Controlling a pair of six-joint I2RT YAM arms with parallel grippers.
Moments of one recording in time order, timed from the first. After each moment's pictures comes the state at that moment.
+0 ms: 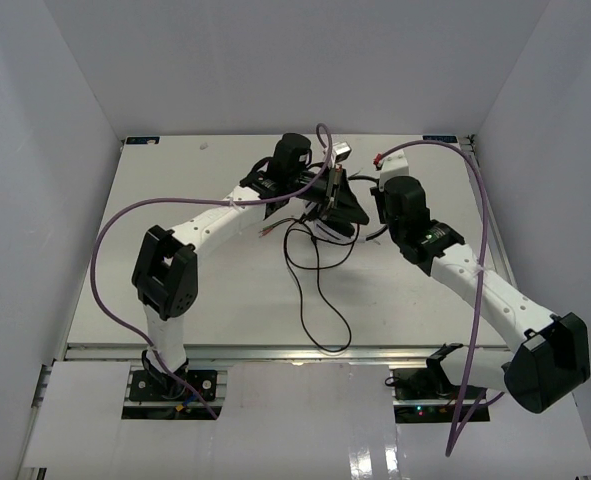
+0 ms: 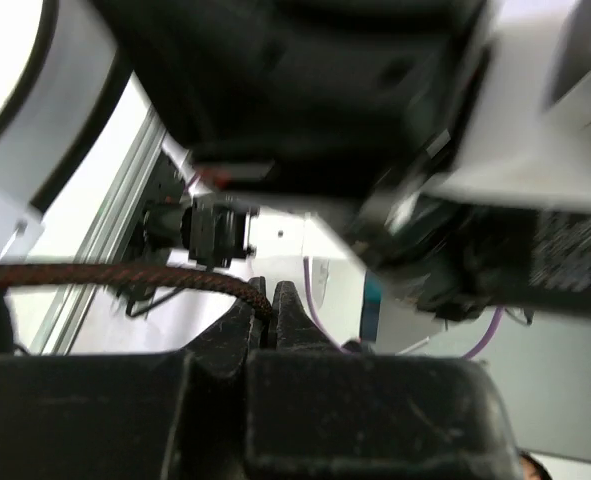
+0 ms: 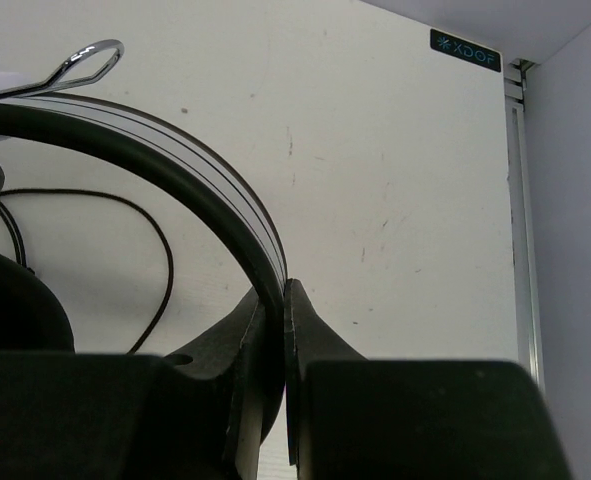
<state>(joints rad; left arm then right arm) -0.67 1.91 1.66 -0.10 1.03 -1.07 0.55 1.21 0.98 -0.18 0.47 -0.08</state>
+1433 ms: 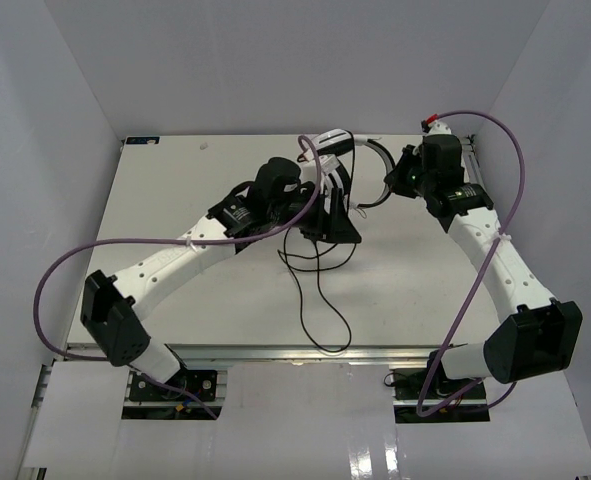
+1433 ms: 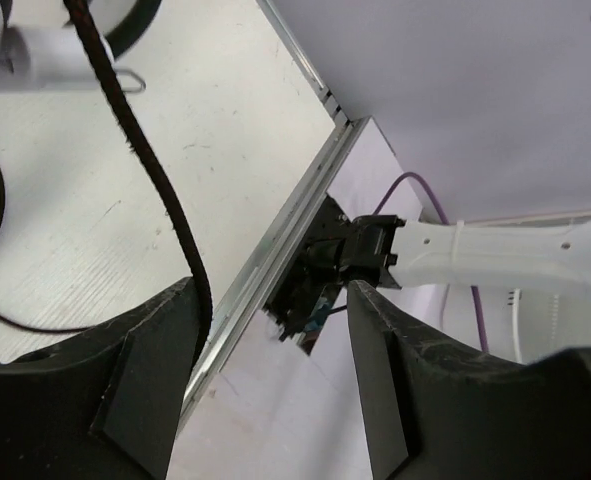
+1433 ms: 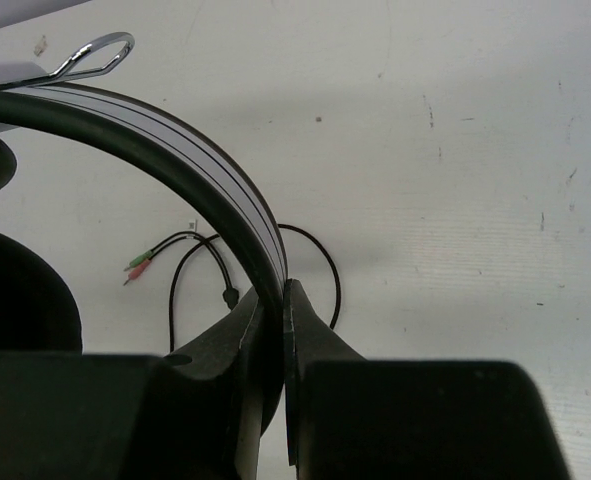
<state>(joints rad) -0.81 1.52 1.42 -0.32 0.49 -0.60 0.27 1.36 1.29 -0.43 -0.03 0.42</state>
